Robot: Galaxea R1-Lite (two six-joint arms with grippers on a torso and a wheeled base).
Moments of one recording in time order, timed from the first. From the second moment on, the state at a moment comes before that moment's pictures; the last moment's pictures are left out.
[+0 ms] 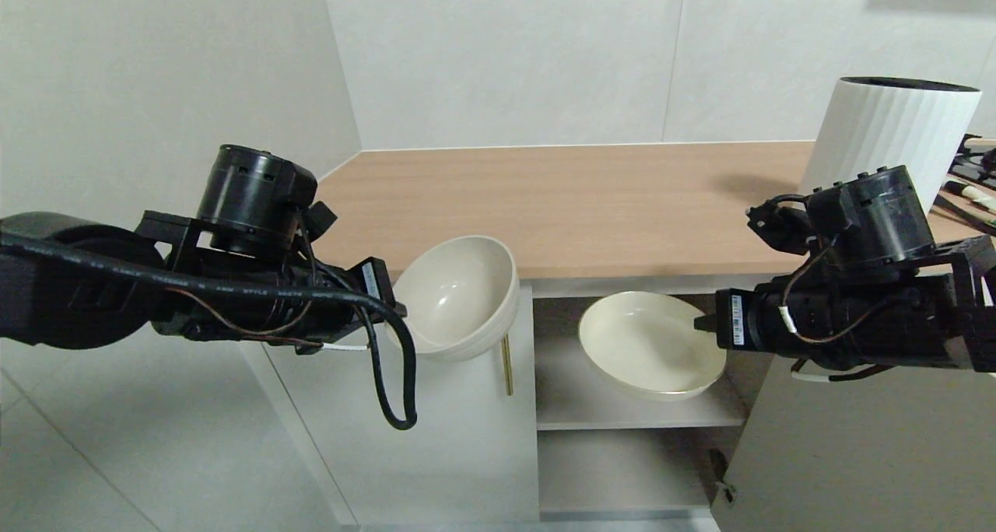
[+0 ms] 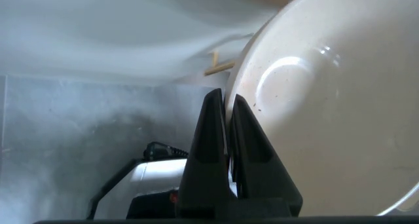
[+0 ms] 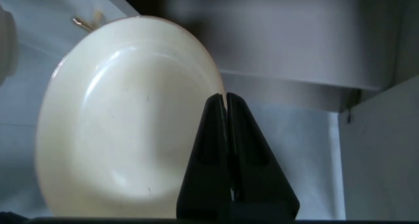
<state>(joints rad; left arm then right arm) -0.35 1.70 -1.14 0.15 -0.10 -0.65 0.51 1.62 -1.01 0.00 -0.06 0.40</state>
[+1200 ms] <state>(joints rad) -0.35 1.70 -1.14 0.15 -0.10 -0.65 0.51 1.72 -1.02 -0.01 -0.06 0.39</state>
